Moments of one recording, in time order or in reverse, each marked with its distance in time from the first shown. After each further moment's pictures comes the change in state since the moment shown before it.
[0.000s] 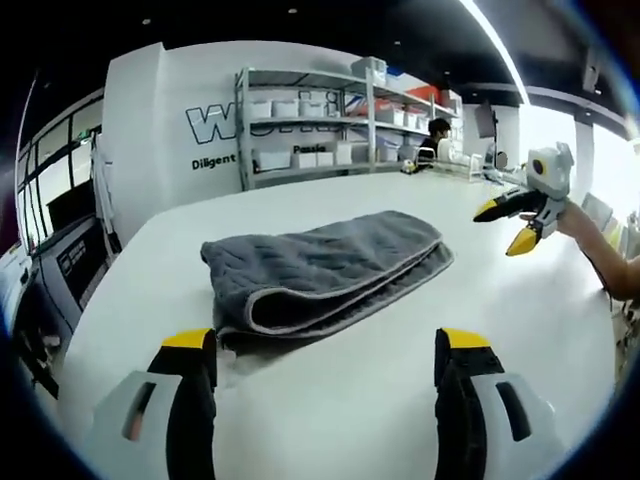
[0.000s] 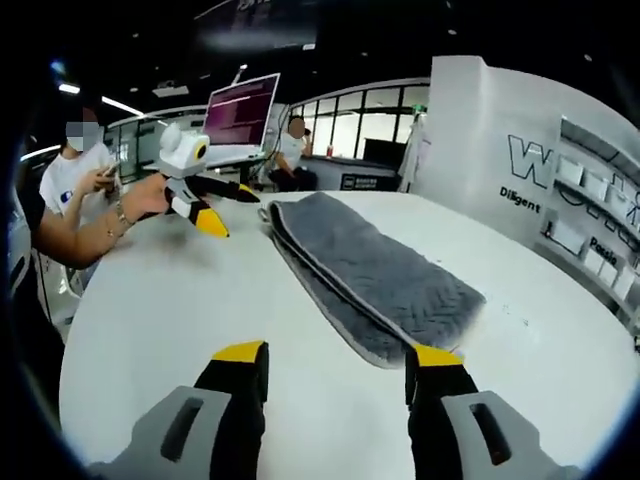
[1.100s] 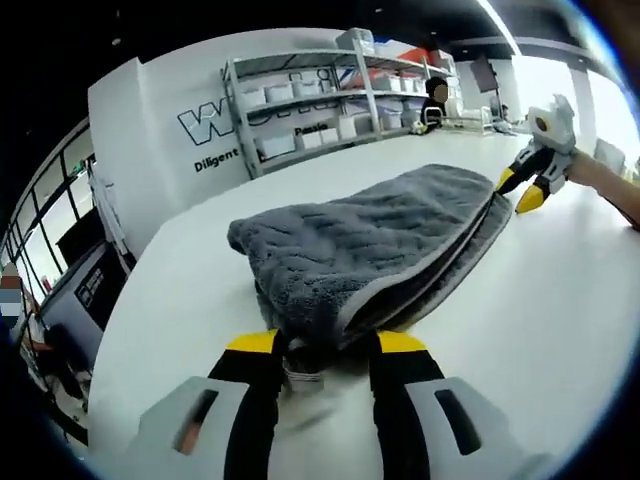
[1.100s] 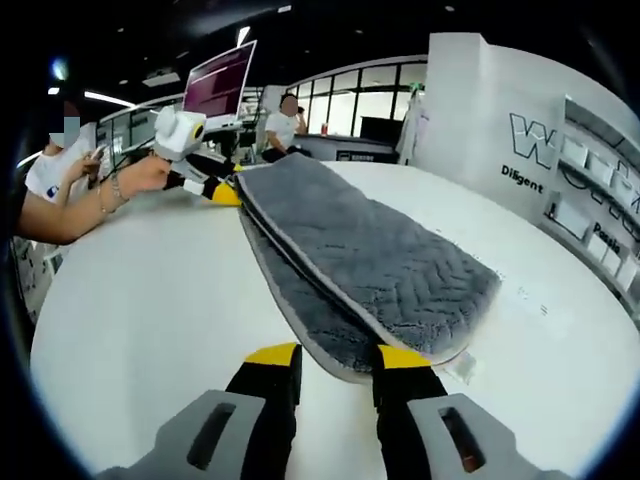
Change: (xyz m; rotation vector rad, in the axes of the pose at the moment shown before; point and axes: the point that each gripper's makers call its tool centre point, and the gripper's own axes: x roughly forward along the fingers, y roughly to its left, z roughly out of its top) left arm 0.044 0.058 -0.022 0.170 0.084 0.082; right arm 0.052 -0.036 -0.030 0.014 0.094 -0.016
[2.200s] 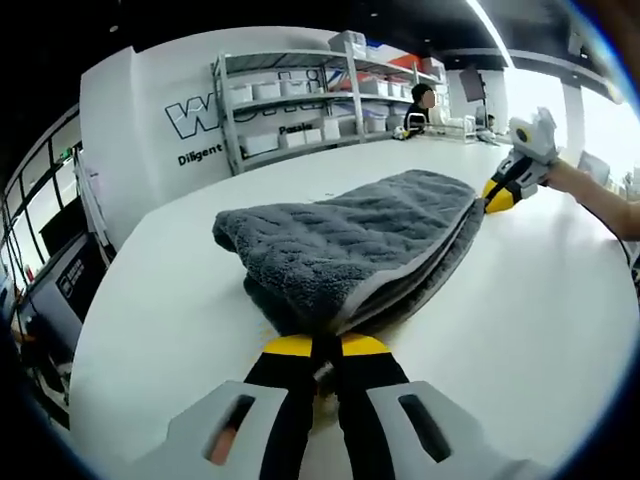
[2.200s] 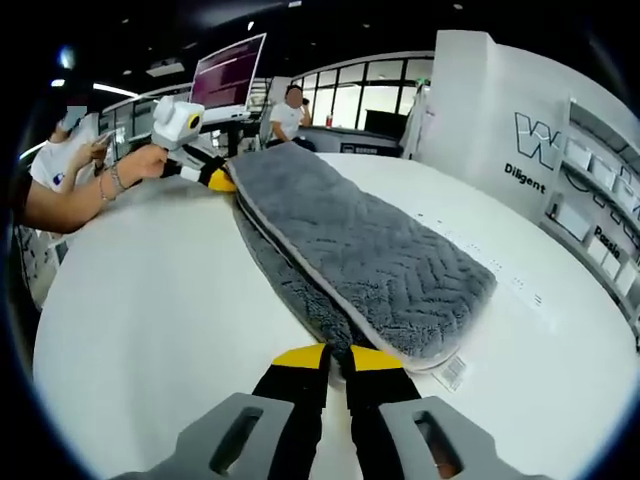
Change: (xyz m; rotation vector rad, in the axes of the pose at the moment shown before) left arm -0.027 -0.036 -0.007 -0.040 0.004 -0.105; right arm -0.030 0.024 -0.018 -0.029 0.033 0.019
